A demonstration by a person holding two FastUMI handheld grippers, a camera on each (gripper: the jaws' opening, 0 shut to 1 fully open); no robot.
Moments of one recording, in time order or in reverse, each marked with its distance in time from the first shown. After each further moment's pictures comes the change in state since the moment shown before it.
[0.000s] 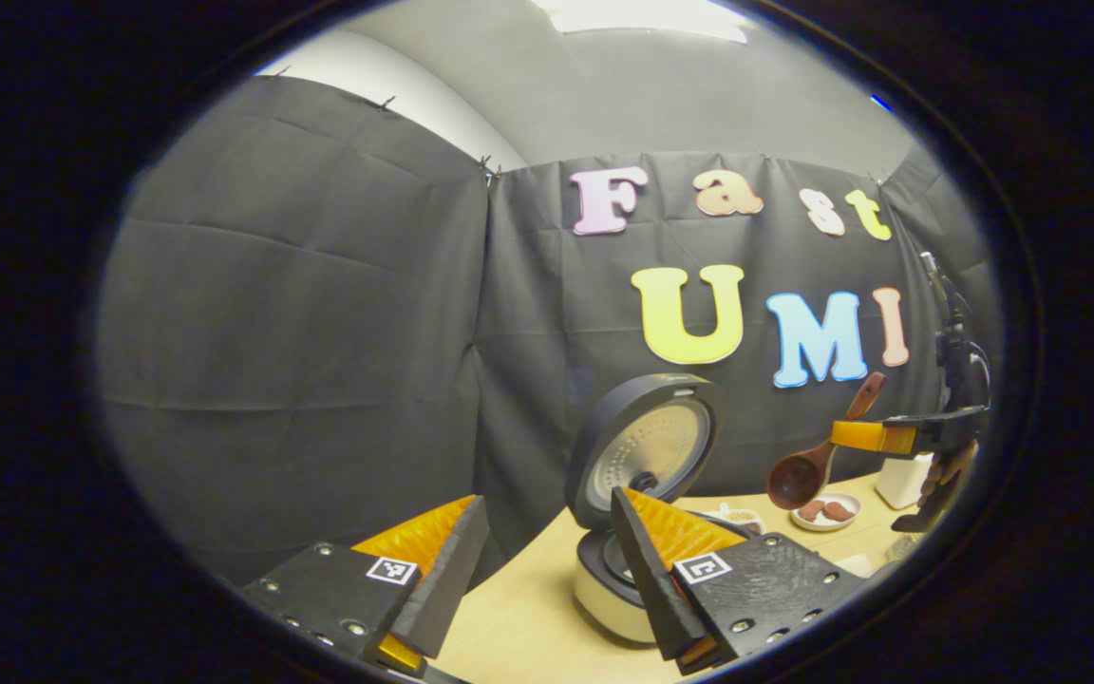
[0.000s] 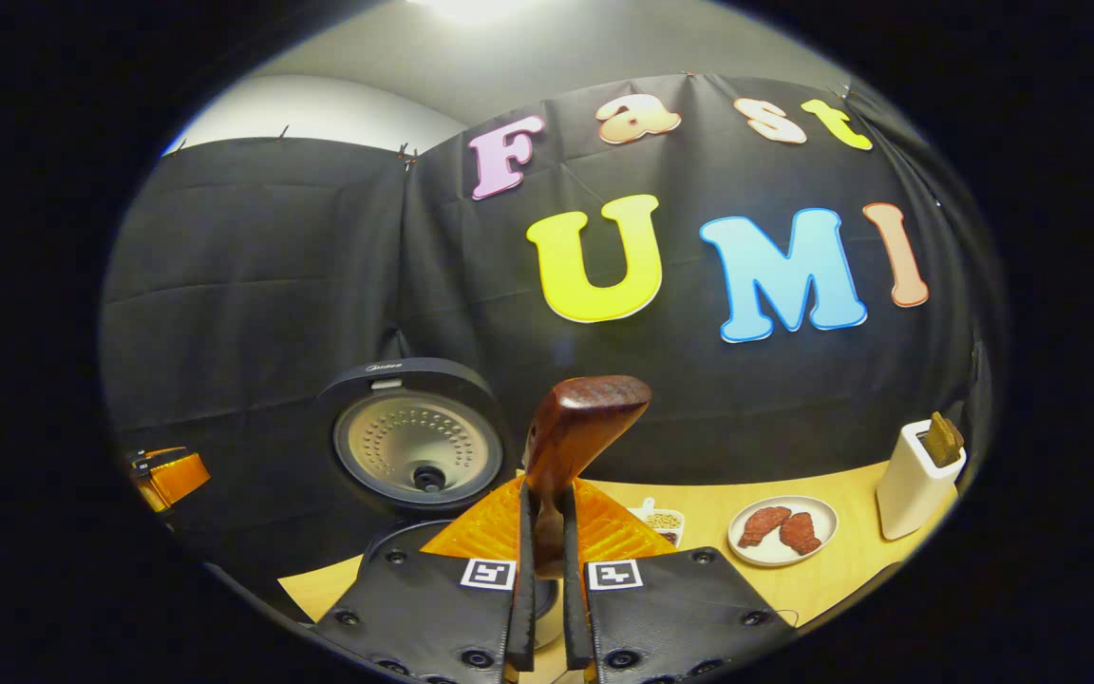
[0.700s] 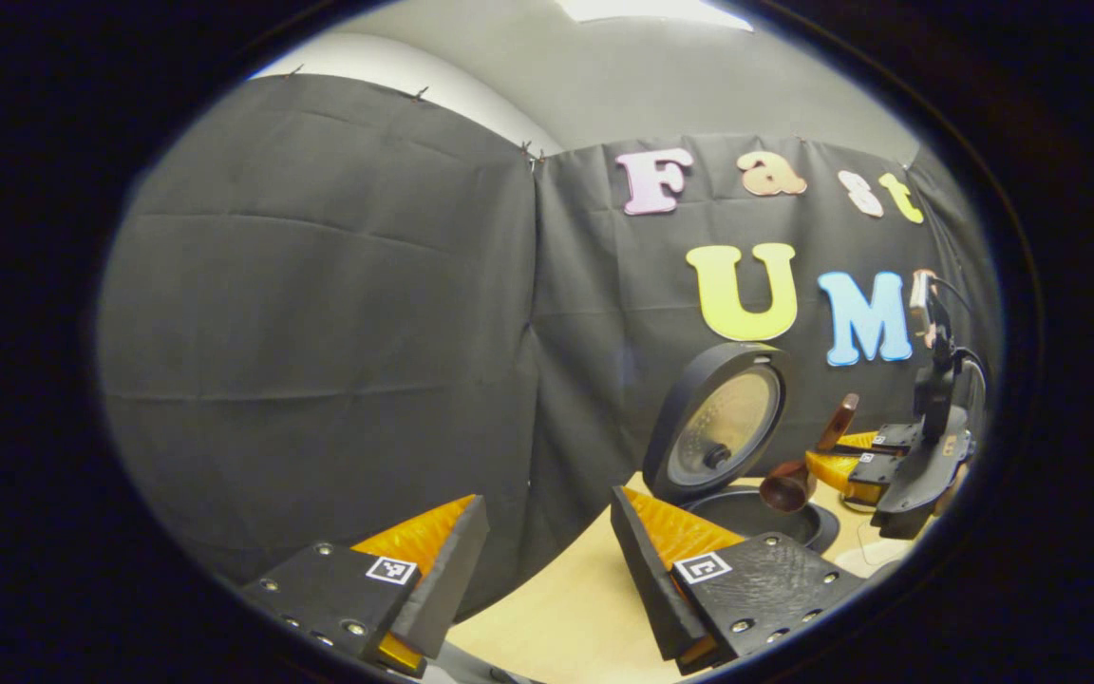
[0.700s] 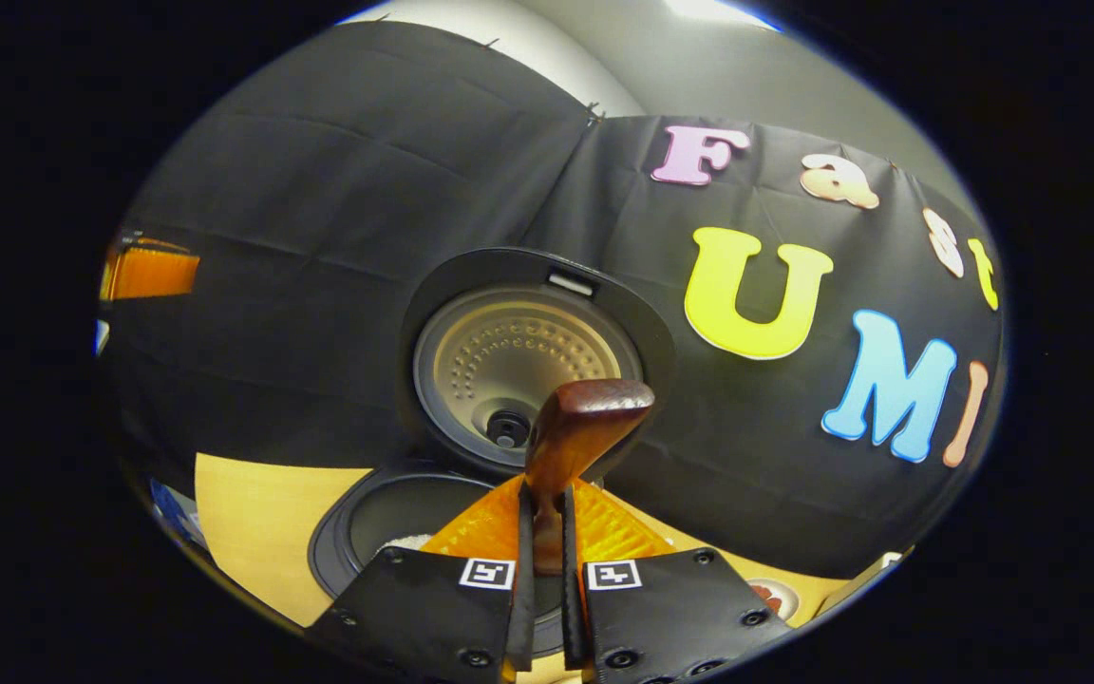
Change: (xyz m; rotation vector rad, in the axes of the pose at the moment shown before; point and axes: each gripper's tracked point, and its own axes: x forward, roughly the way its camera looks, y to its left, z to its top) left arm -0.013 0.081 -0.030 0.021 0.053 0.151; right arm 0.066 0.106 -0.071 -0.469 0.032 0.197
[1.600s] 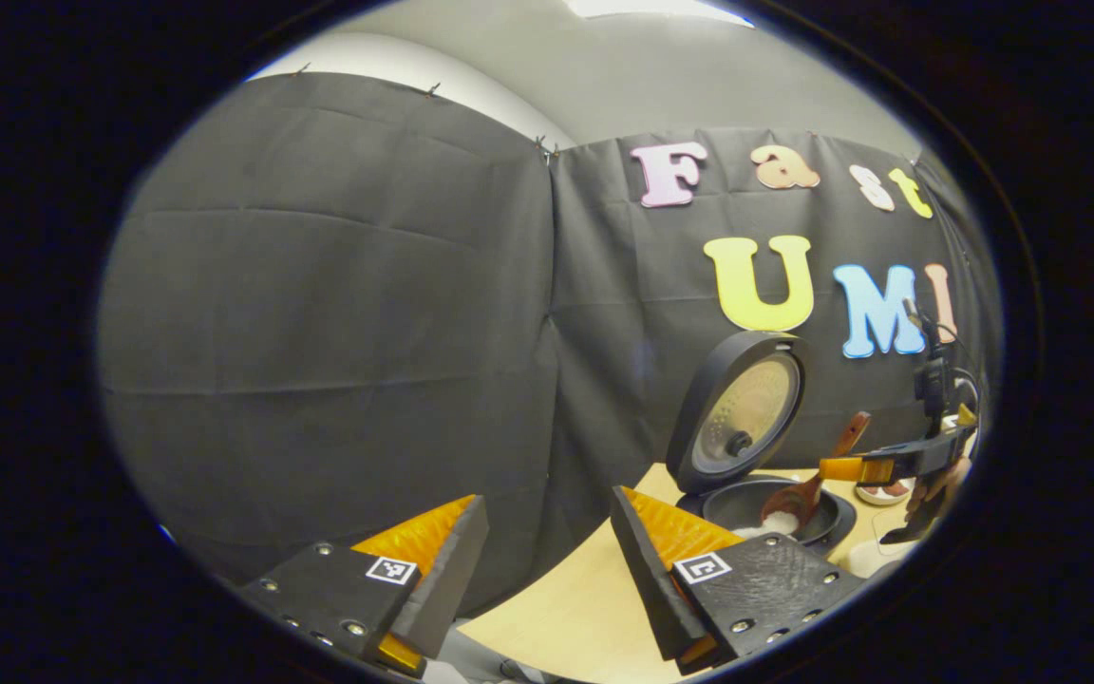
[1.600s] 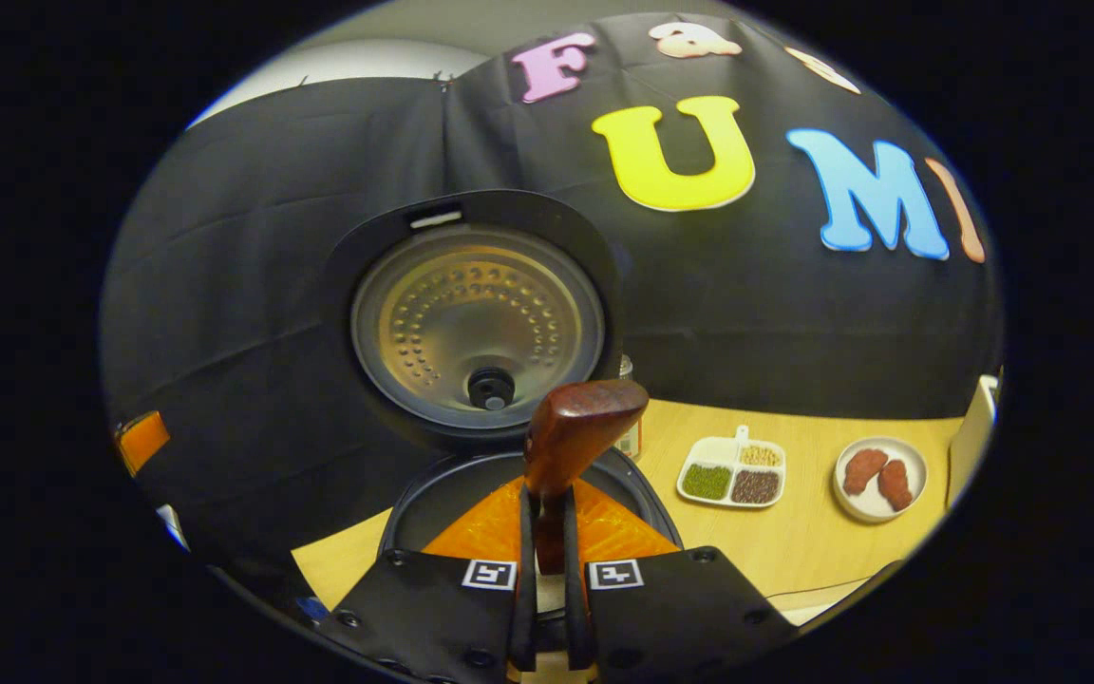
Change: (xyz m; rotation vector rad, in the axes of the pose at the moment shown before) left arm -0.007 0.028 -0.017 0.003 0.037 0.055; right arm 0.016 0.005 -0.037 0.400 0.166 0.023
